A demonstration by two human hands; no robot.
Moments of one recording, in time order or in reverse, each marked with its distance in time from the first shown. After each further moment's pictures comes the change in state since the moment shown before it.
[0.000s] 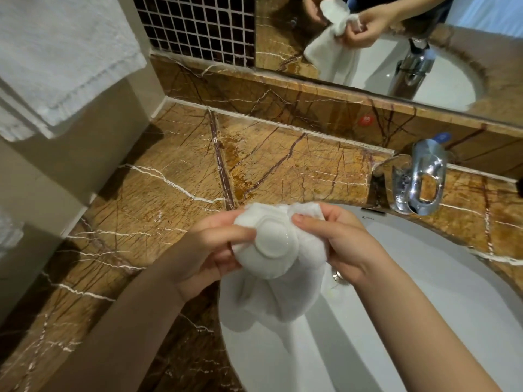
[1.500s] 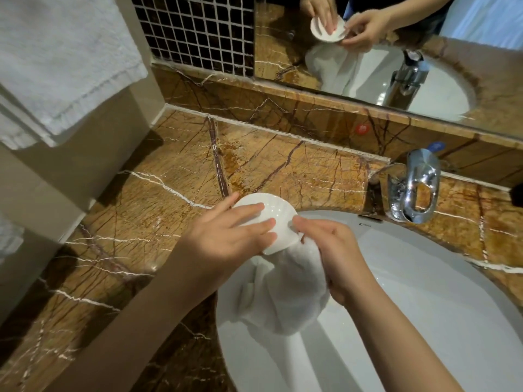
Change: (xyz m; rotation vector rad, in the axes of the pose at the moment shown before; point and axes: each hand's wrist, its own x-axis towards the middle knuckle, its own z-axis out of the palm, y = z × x) left_hand 0.006 -0.007 0.000 1.663 0.235 1.239; right_hand -0.009 0.009 0.014 -0.218 0.237 -0.128
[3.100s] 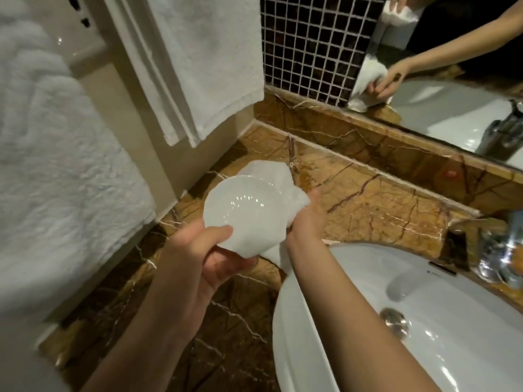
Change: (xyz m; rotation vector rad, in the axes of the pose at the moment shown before) left_hand -0.037 0.012 -0.099 -1.316 0.655 -1.343; right_hand 0.084 0.016 0.158 0.328 0.254 0.127
